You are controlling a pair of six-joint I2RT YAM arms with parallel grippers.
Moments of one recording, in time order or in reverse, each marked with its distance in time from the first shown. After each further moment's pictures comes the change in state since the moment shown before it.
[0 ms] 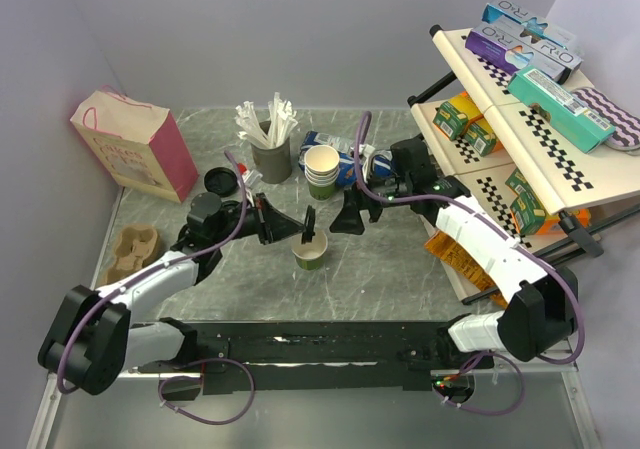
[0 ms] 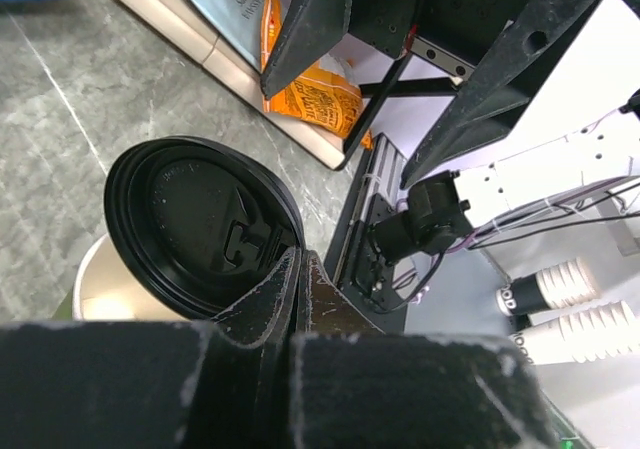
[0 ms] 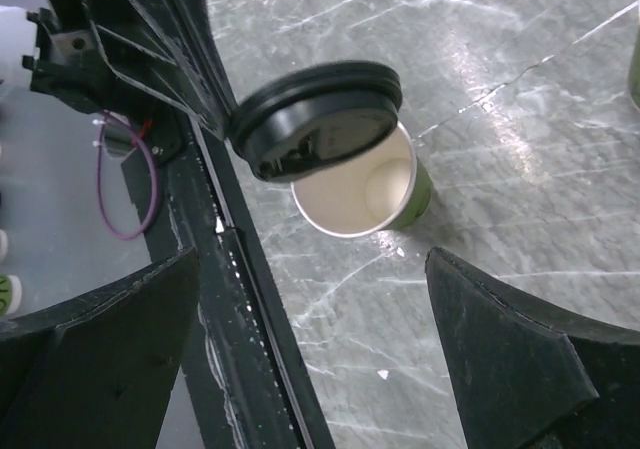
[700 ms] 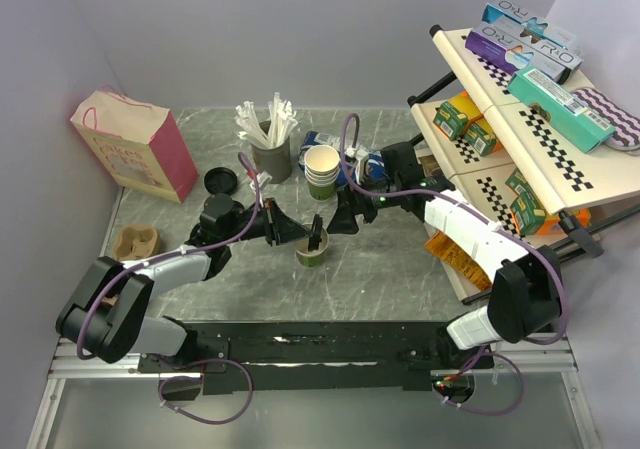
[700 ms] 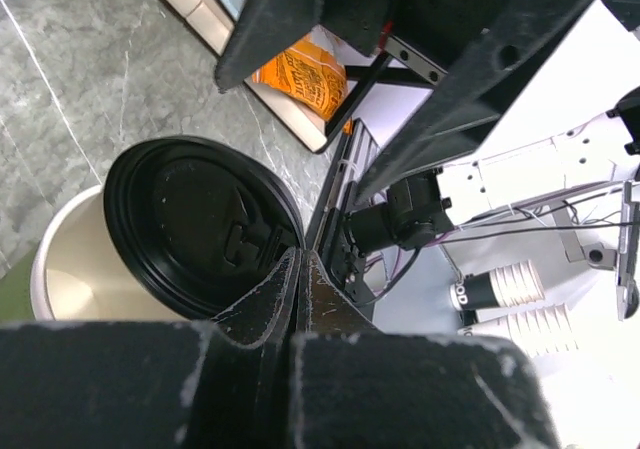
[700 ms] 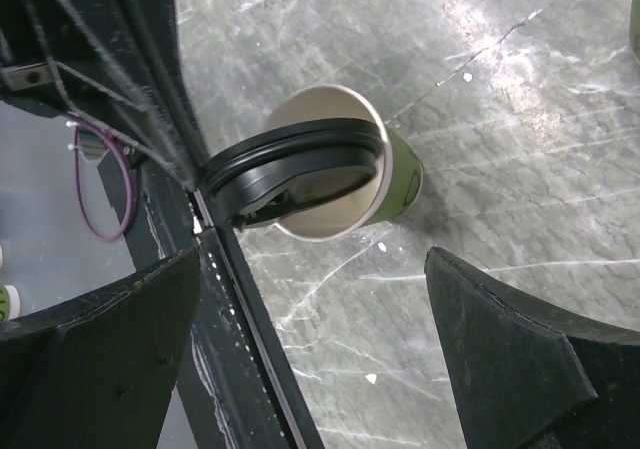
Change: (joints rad) left arm -0.030 0.183 -0.013 0.162 0.018 -0.138; right arm 0.000 0.102 -0.023 0.047 0.030 0.018
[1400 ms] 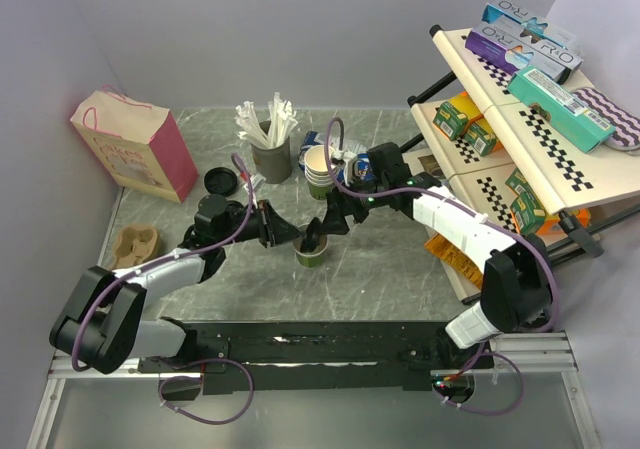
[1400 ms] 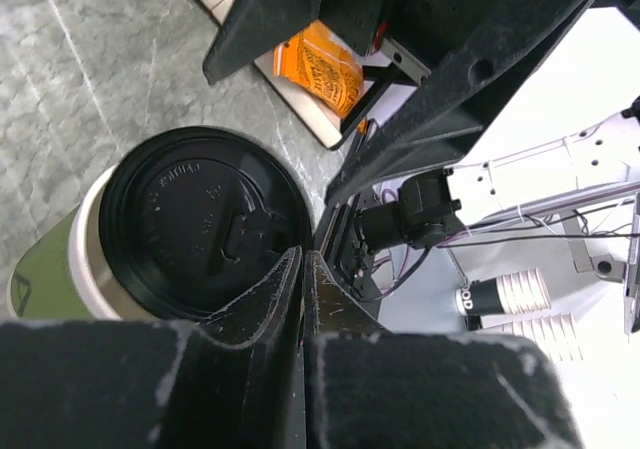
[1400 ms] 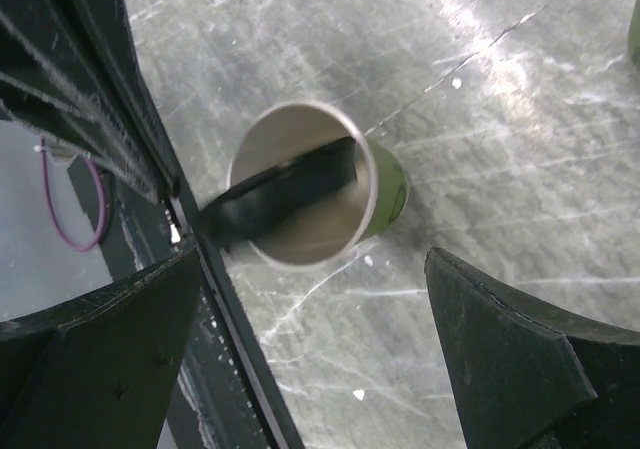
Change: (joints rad) left arm 0.037 -0.060 -0.018 -0.089 0.002 0.024; right arm 0.058 0.069 0.028 0.016 0.074 -0.001
